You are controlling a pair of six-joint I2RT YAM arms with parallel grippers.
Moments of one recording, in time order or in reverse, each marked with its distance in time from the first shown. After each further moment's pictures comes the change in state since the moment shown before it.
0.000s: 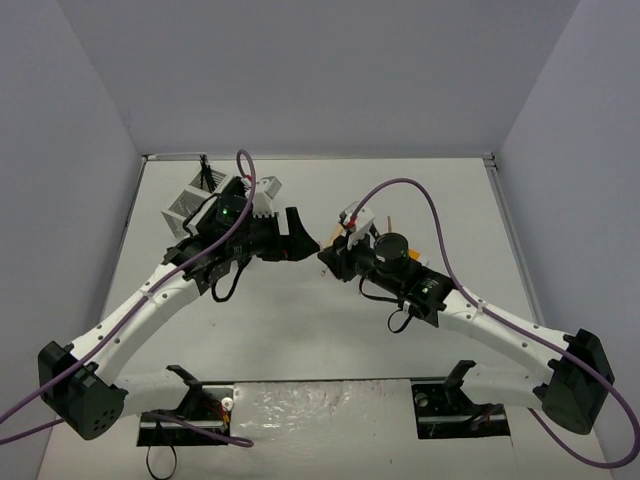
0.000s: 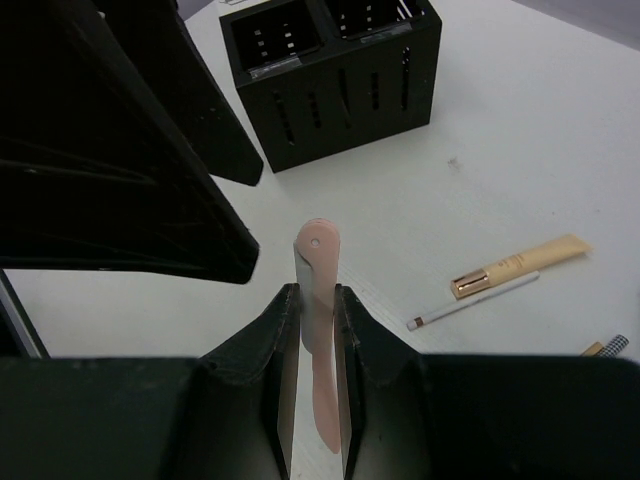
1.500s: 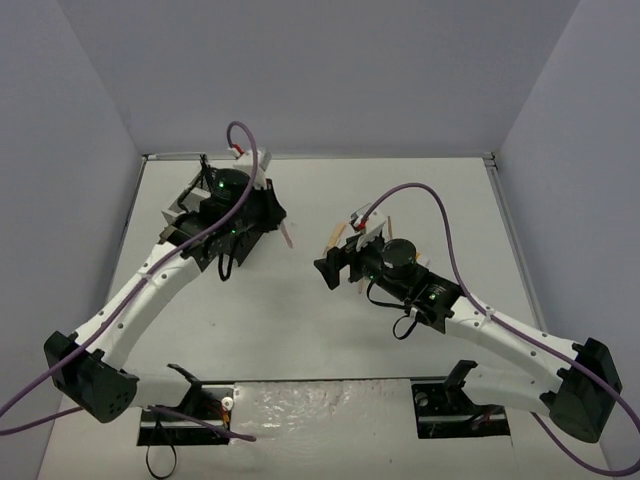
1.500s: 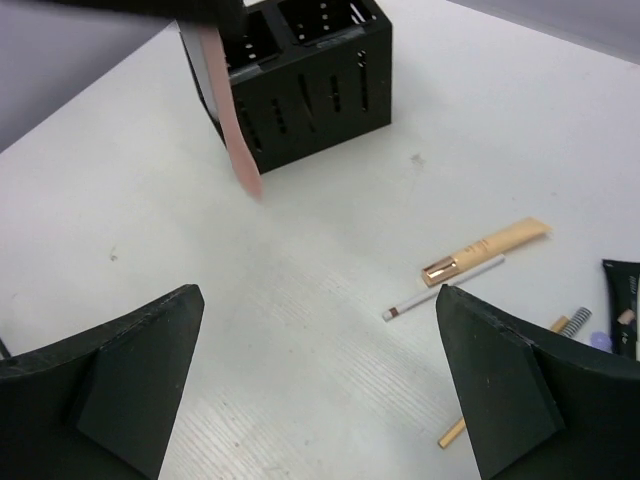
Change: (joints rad) left arm 0.045 0.096 0.206 -0.114 -0.260 0.177; right arm 0.002 -0.058 -0.051 0.015 0.083 0.017
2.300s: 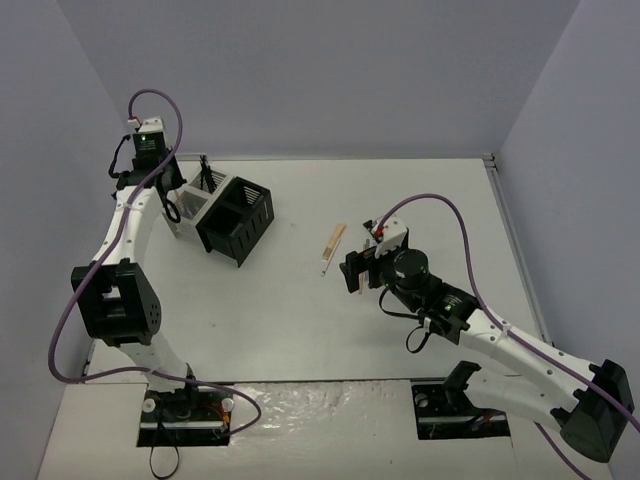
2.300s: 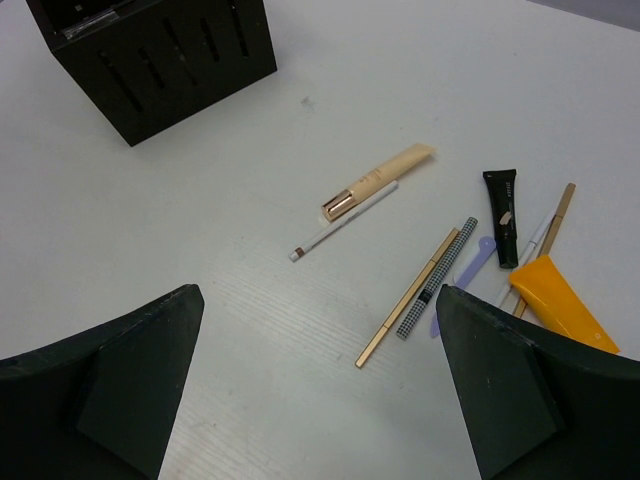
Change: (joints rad) left arm 0.623 0.406 0.261 0.046 -0.177 0.237; right arm -0.033 -0.128 -0.073 -0.155 0.187 -0.014
